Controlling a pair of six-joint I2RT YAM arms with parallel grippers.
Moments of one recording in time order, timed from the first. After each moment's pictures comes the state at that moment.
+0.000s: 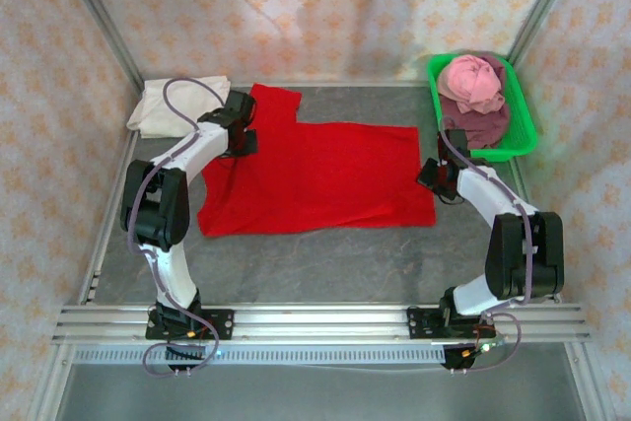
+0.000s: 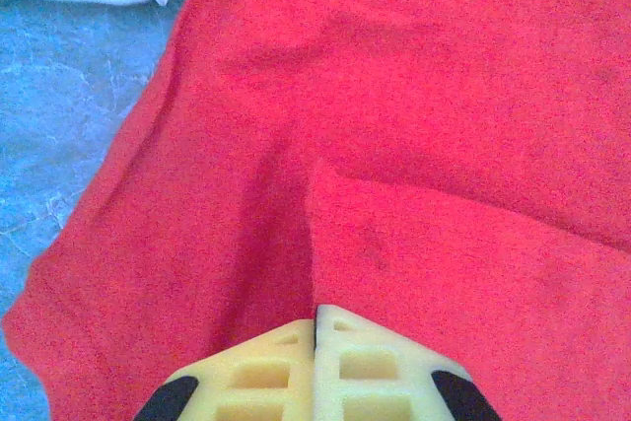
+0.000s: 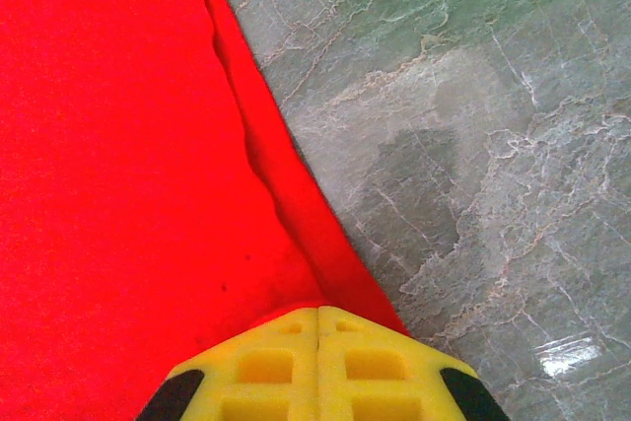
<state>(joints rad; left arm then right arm) -0.18 1.89 1.44 -0.68 -0.20 -0.35 0.04 1.48 0.93 -0.54 -0.01 0.57</state>
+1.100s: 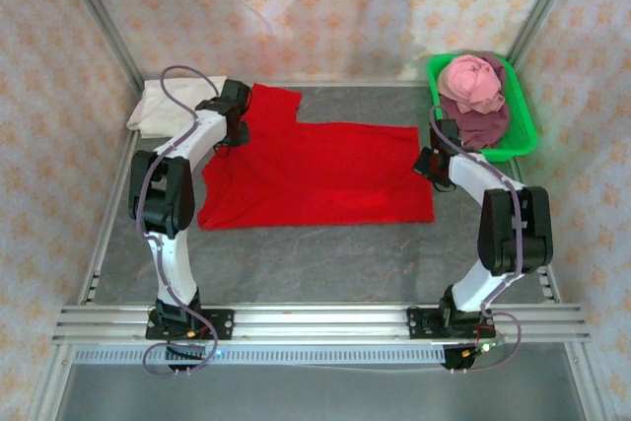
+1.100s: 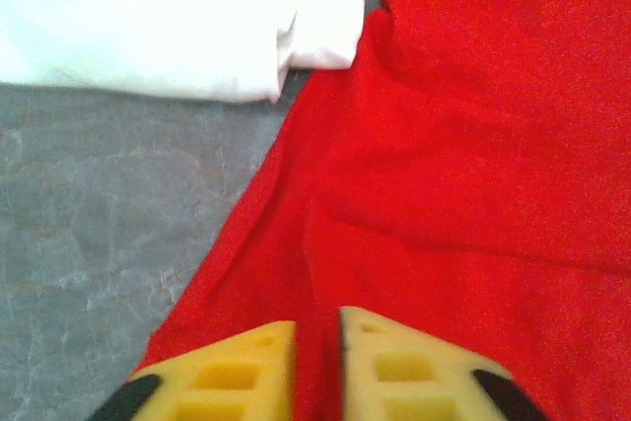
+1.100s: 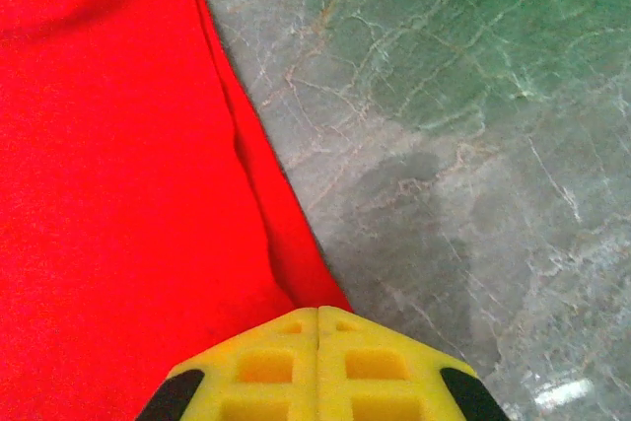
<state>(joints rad) -0.14 2.01 1.62 -0.76 -0.31 -0.28 0.06 1.65 1.03 -0.44 0.07 0.57</state>
